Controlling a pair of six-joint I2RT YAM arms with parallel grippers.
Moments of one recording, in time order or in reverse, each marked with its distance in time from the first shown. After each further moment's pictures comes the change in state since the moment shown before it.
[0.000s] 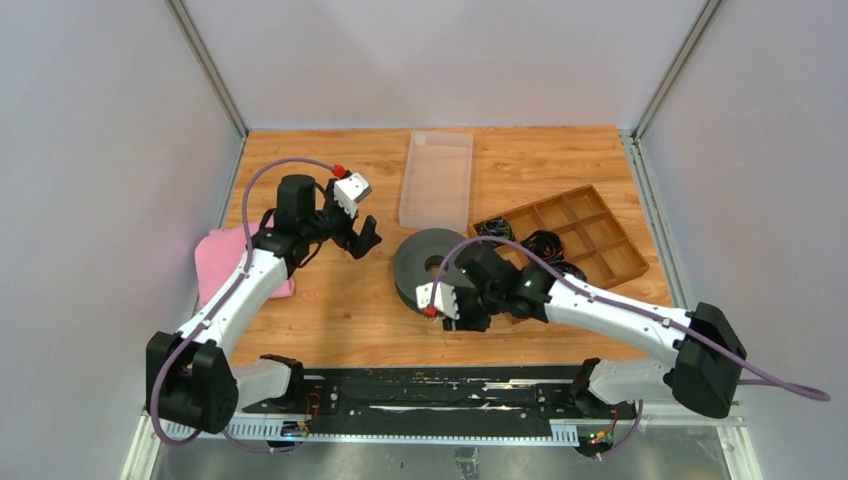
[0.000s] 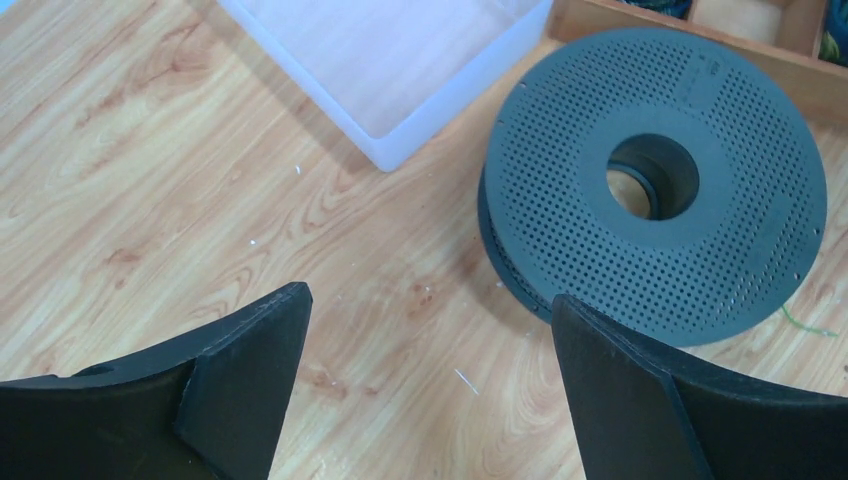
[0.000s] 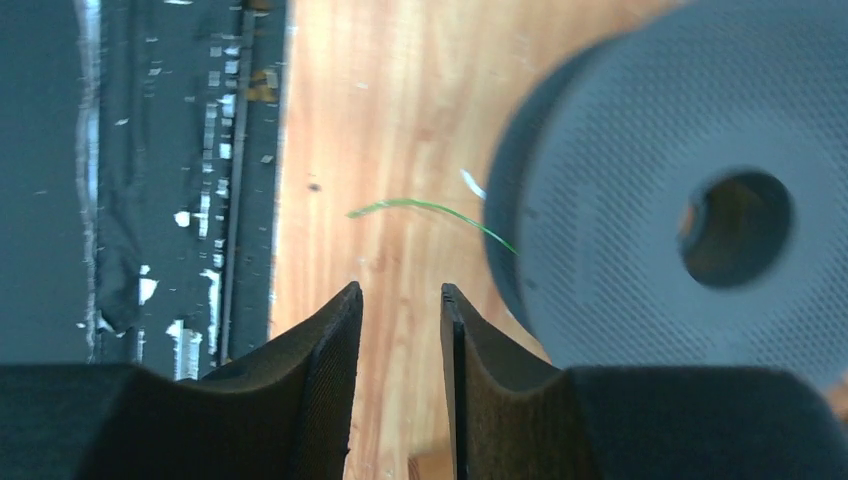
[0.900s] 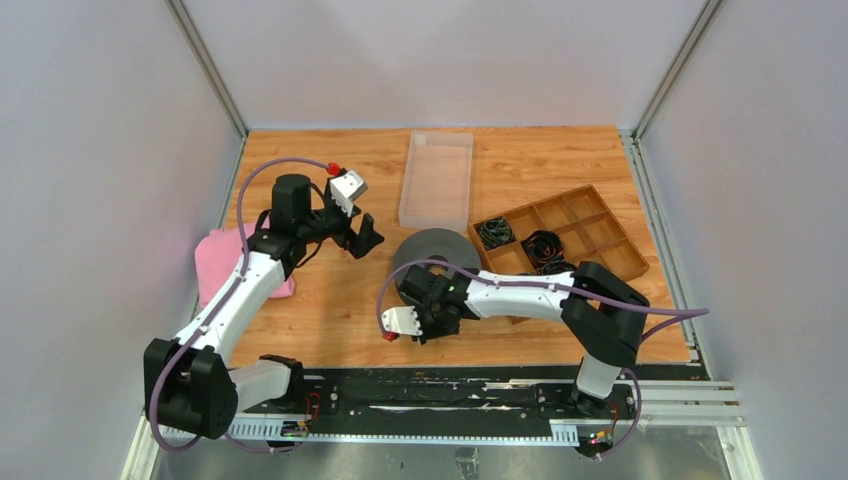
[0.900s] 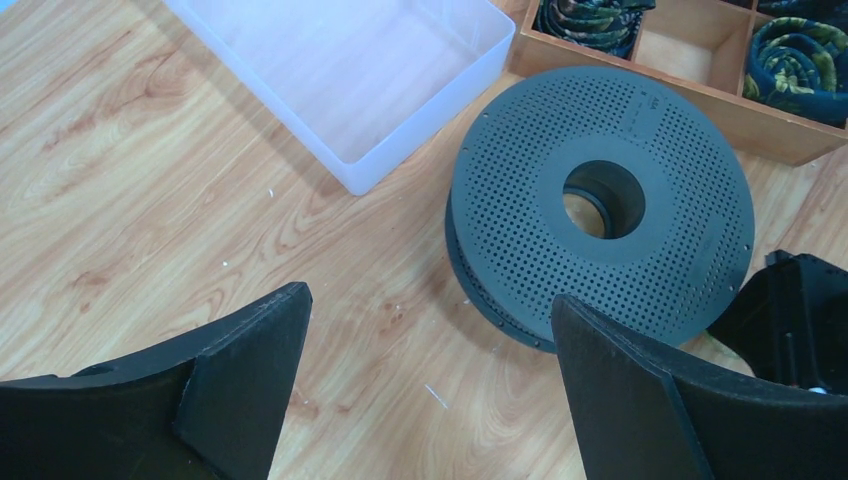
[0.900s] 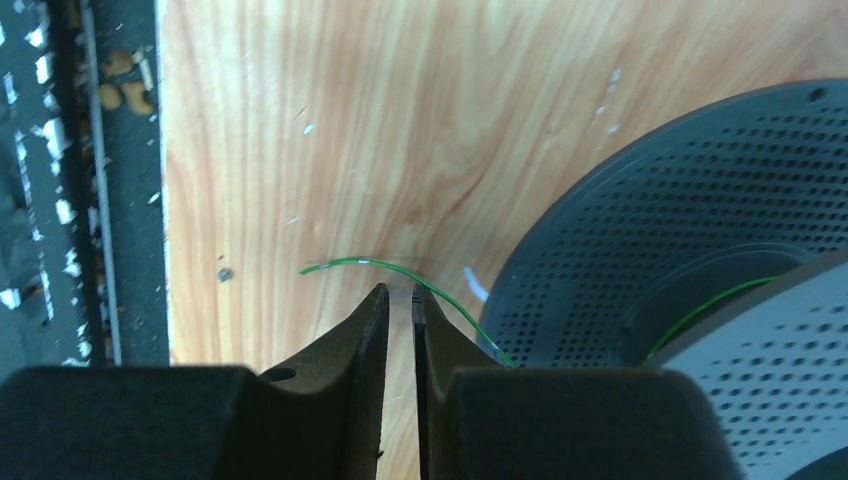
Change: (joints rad) left arm 0.028 -0.007 0.016 0.016 0.084 -0.066; right arm 0.183 0.479 0.164 -0.006 0.207 -0.085
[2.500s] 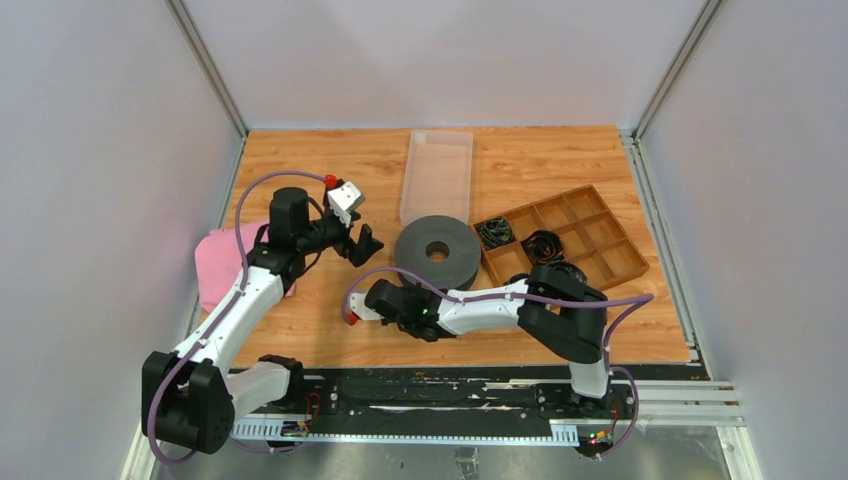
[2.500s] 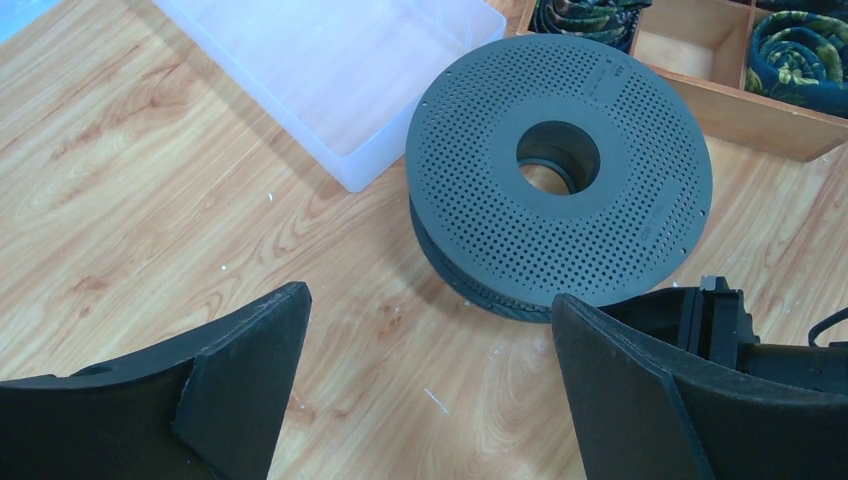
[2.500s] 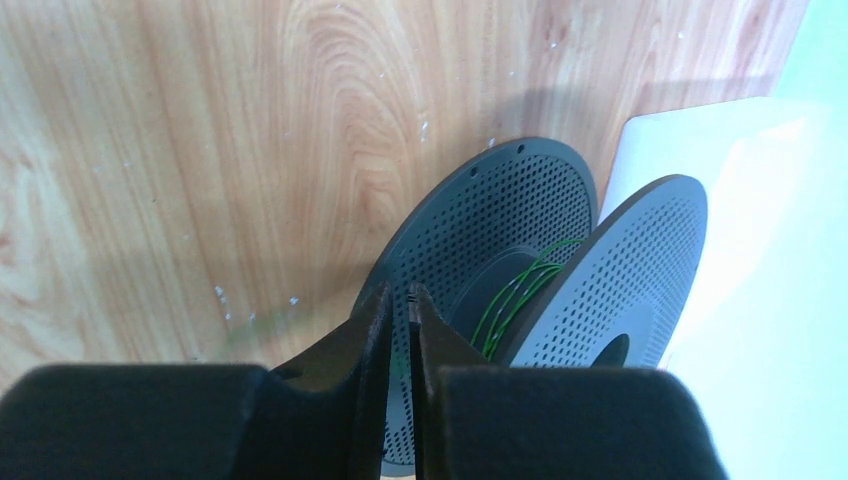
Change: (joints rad) left arm 0.000 -0.074 -0.119 0.112 0.009 -0.005; right arm 0.116 0.191 0.073 0.480 0.637 0.111
